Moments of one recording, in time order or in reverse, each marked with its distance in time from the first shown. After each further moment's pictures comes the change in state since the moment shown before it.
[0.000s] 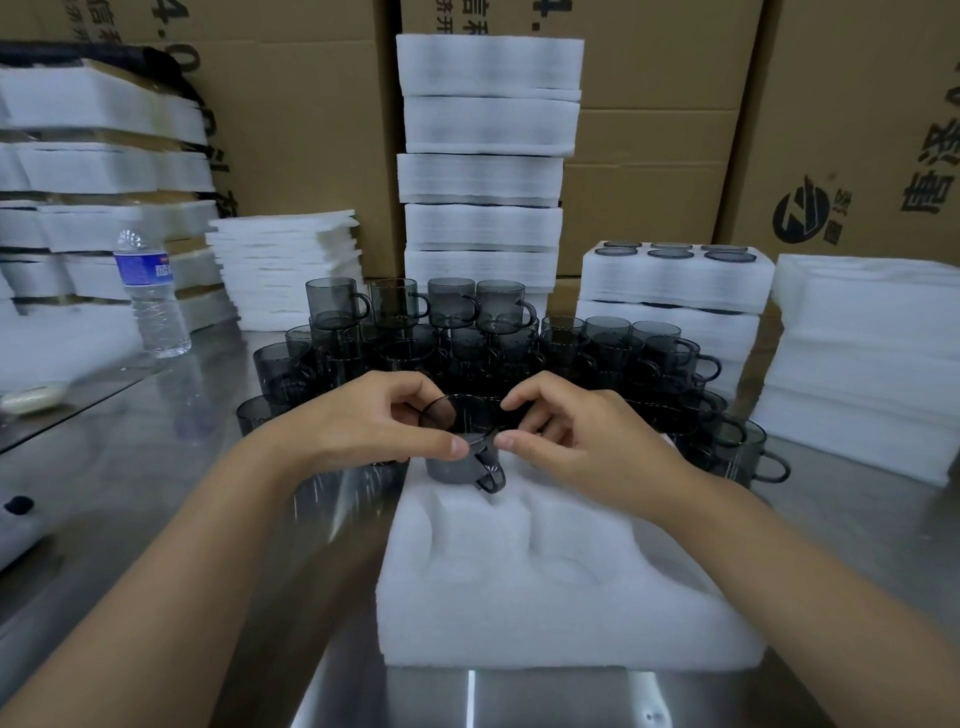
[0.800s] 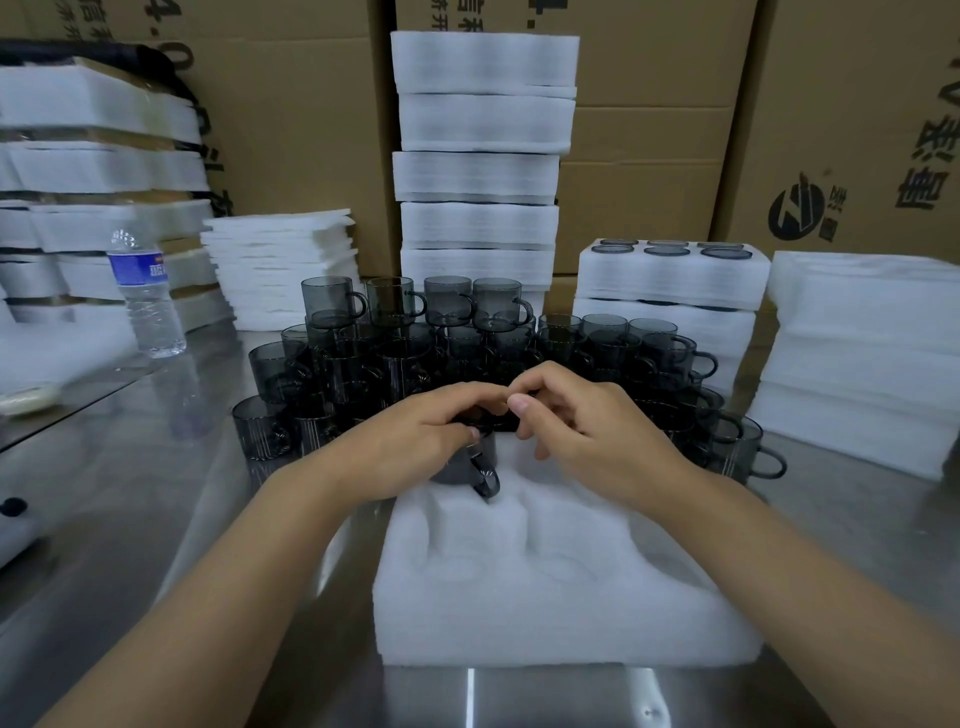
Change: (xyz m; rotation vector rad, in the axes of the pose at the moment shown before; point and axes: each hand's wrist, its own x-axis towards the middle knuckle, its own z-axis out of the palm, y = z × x) left_hand 0.001 0.018 0.035 0.077 -0.030 0.130; right_hand -0.003 -0.012 -0.005 -0.038 0.038 0.041
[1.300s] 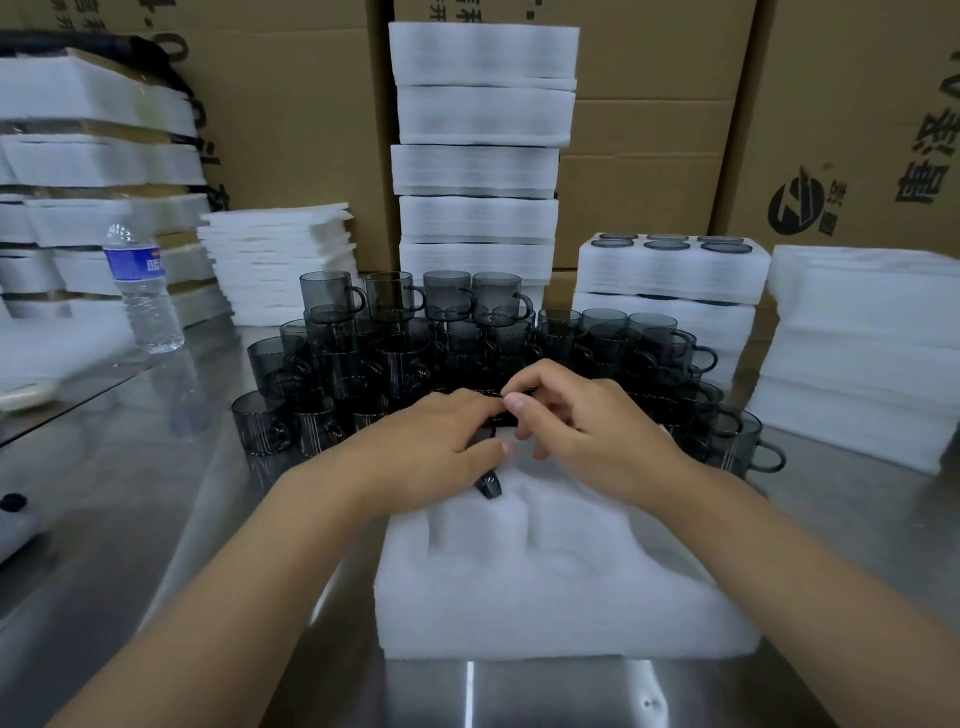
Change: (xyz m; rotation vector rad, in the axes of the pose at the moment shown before) left_hand 0.001 0.007 0.008 0.471 -0.097 -0.043; right_hand 0.000 0.001 0.003 0.013 -0.010 -0.002
